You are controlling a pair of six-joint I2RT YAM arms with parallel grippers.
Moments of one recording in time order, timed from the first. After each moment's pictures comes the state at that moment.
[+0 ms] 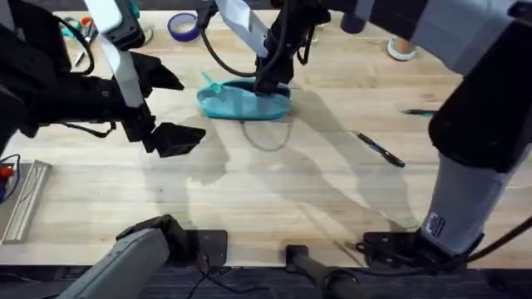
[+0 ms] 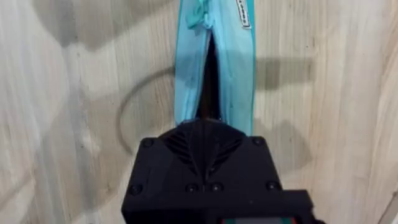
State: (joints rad) left arm 0.35 1.14 0.98 -1.13 0.71 1.34; right arm 0.61 2.14 1.95 -1.14 -0.34 -0.87
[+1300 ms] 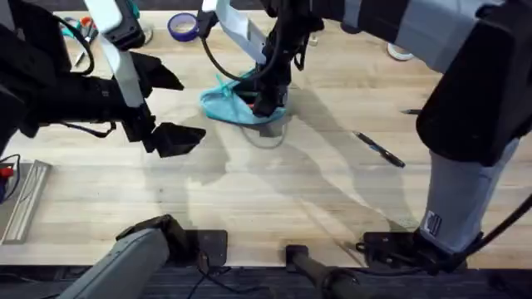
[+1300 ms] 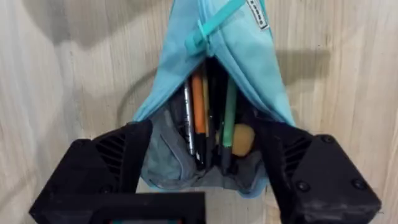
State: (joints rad) left arm 0.35 1.14 0.98 -1.13 0.71 1.34; right arm 0.61 2.18 1.95 -1.13 -0.35 -0.87
